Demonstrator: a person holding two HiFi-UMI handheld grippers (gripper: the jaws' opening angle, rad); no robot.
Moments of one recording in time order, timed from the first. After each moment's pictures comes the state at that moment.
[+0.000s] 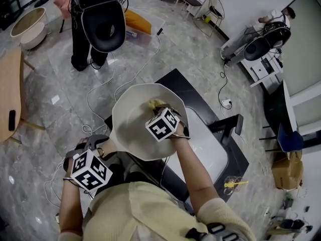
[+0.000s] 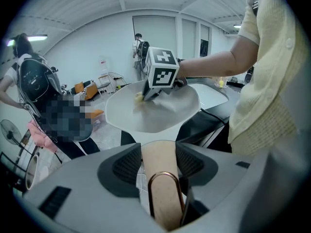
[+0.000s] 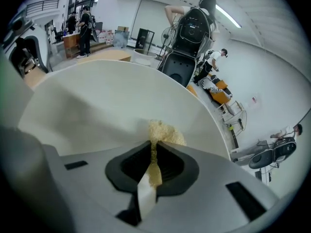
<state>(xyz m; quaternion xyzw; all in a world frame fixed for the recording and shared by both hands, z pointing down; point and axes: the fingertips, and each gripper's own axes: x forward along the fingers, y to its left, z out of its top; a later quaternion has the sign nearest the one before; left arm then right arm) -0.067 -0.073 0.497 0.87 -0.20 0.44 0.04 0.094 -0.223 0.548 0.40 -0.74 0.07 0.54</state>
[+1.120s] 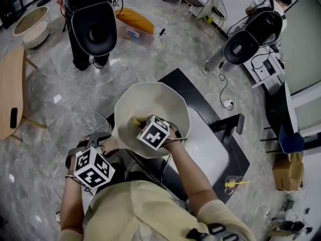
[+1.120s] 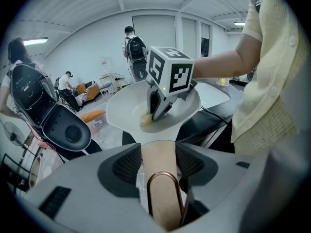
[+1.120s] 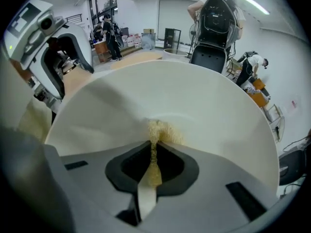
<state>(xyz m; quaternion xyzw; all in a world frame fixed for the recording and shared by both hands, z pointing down) -0.065 -0.072 0.496 0.87 -0.21 0.45 0.03 0.020 -0.149 0.569 0.22 -0.80 0.12 0.55</state>
